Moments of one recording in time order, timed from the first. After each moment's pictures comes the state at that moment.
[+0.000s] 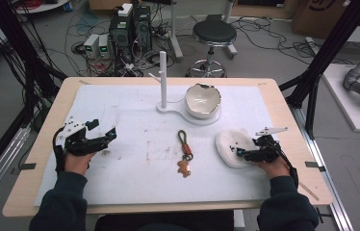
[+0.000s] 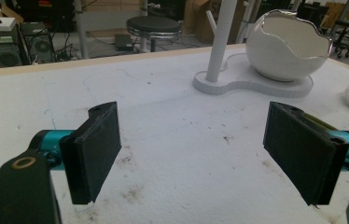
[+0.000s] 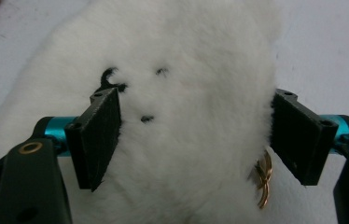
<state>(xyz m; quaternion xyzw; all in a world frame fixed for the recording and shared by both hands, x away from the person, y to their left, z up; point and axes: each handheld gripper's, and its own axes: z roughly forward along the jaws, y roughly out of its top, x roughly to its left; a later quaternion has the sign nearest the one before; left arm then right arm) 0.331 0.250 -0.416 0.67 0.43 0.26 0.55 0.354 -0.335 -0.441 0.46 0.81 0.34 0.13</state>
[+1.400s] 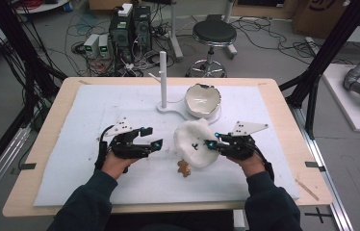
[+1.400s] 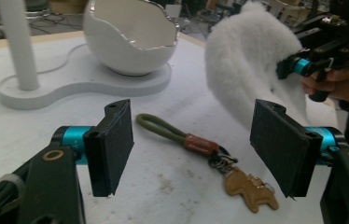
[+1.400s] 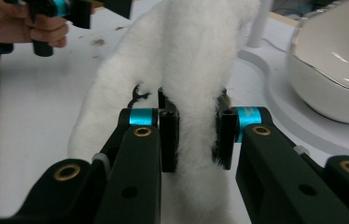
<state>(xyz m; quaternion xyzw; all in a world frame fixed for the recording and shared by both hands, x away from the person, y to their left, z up) 0.334 0.132 -0.408 0.73 0.31 0.09 0.60 0.336 -0.239 -0.392 0.23 0.82 0.51 0.11</state>
